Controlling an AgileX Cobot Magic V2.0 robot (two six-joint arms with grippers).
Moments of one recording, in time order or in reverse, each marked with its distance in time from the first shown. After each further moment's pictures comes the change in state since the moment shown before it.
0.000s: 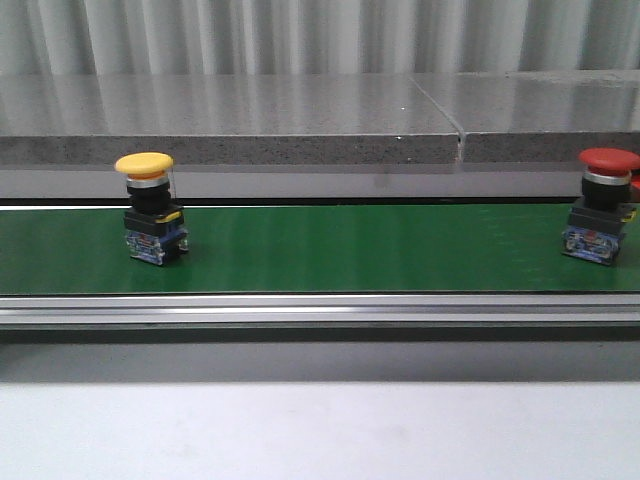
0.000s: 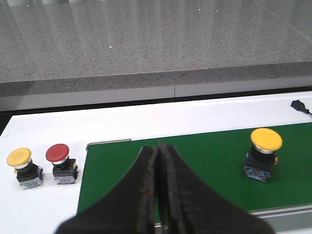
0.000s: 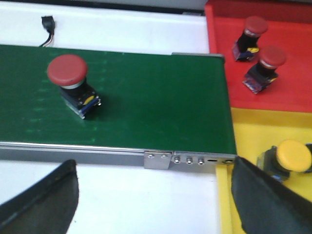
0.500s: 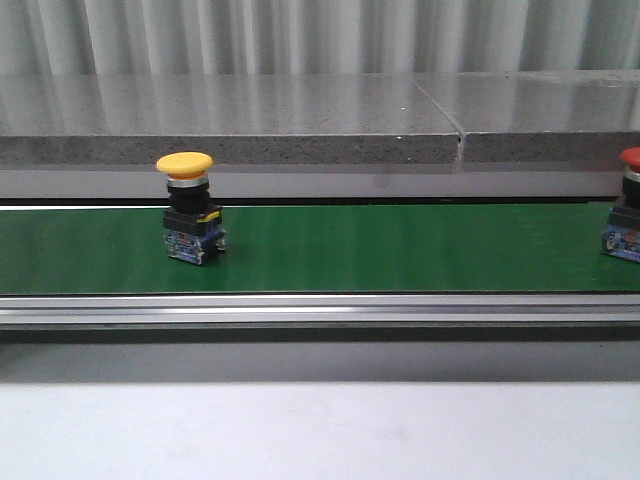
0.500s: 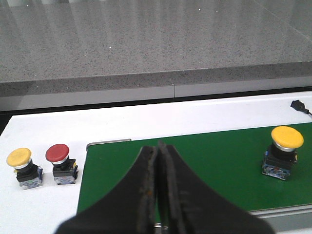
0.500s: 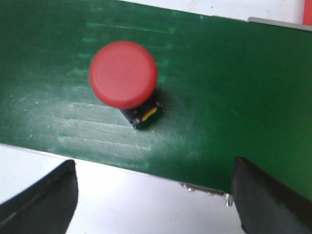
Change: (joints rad) left arm 0.000 0.000 0.000 0.000 0.000 0.000; right arm 0.115 0.505 -0.123 0.053 -0.103 -0.072
